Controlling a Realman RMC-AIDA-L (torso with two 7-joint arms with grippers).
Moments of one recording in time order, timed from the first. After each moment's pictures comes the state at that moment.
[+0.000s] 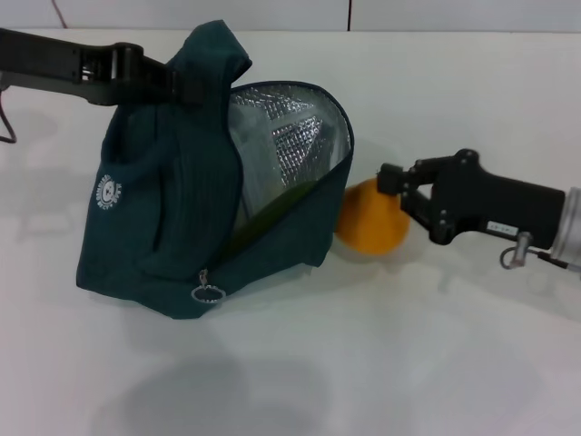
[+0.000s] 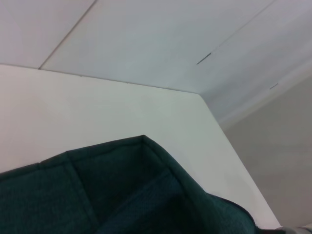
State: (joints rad) left arm -0.62 -1.96 0.71 1.11 2.06 1.82 -2.57; right arm 0.50 2.02 -1.52 -0.49 -1.03 -1.27 0.97
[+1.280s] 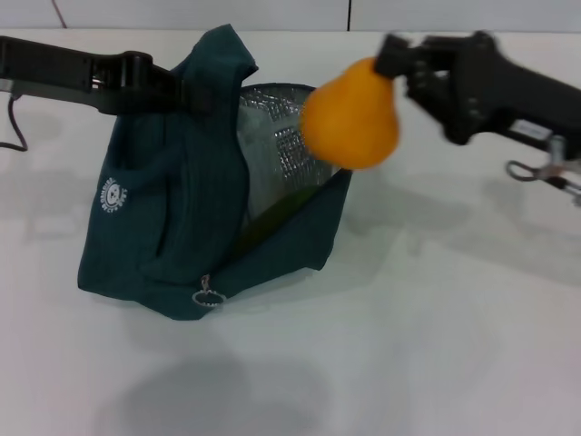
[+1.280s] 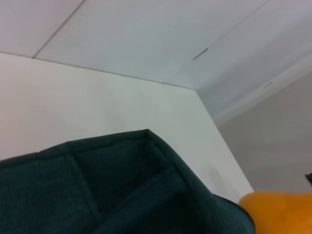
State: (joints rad) left arm -0.63 -1.96 0.71 1.05 2.06 1.82 -2.56; right arm 0.64 2.03 -1.31 -0.45 -1.01 -1.57 1.09
